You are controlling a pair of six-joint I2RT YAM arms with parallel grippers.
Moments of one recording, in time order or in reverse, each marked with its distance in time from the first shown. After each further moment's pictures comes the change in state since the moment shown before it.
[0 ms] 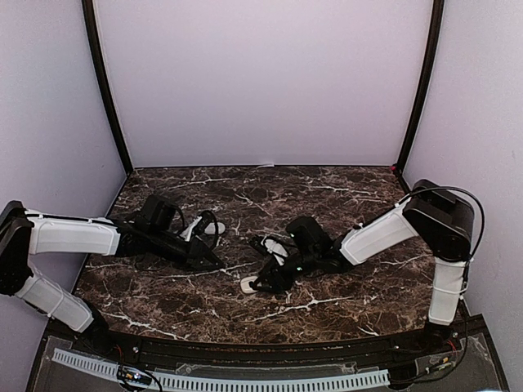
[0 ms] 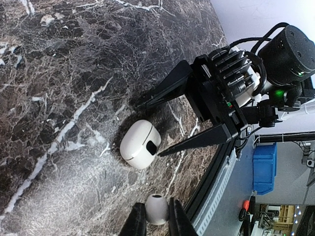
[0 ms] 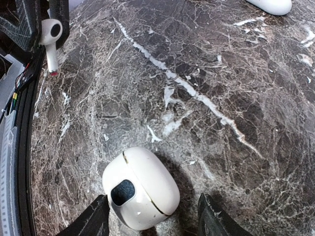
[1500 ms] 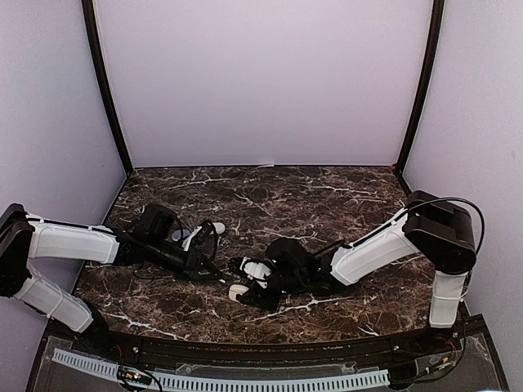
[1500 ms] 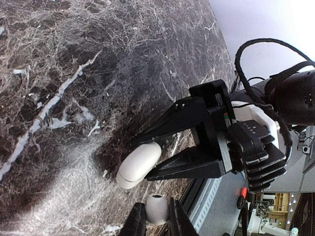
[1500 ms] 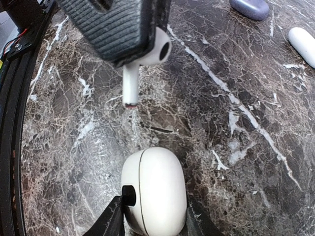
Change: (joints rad) left arm -0.019 -0.016 -0.084 0.060 0.063 0.006; right arm 0.207 -0.003 0.016 0.013 0.280 -0.139
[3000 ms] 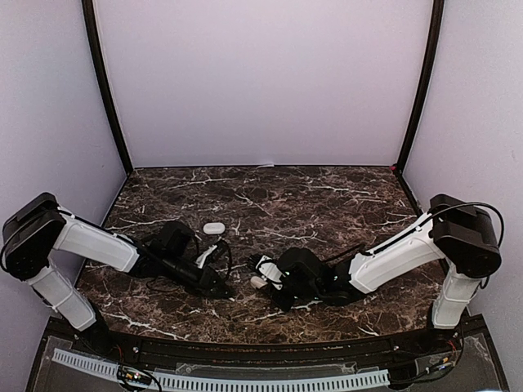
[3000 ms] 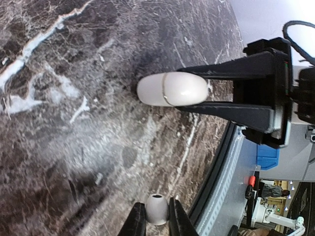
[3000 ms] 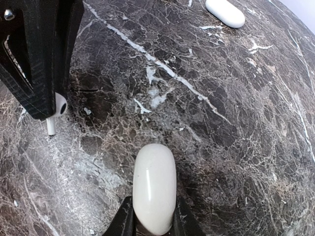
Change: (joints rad) left arm -0.108 0.166 -0.032 0.145 -0.018 -0.029; right arm 0.065 -0.145 -0.135 -0.042 0.389 0.070
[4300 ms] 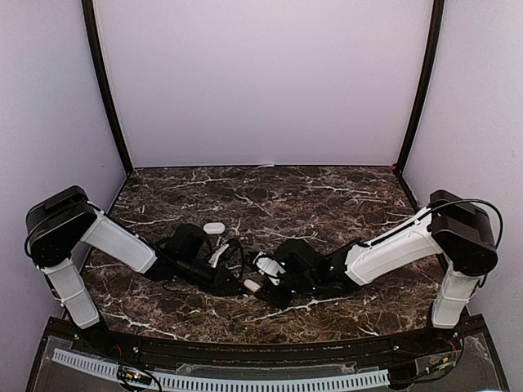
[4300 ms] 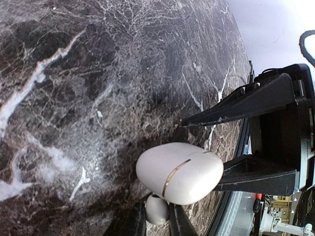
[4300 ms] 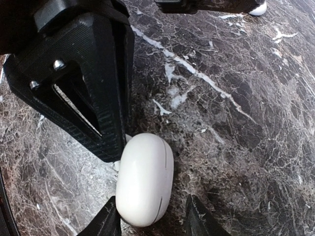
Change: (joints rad) left arm -0.037 0.204 0.057 0.230 -0.051 -0.035; right arm -0.042 0.013 0.067 -0.103 -0.159 0.074
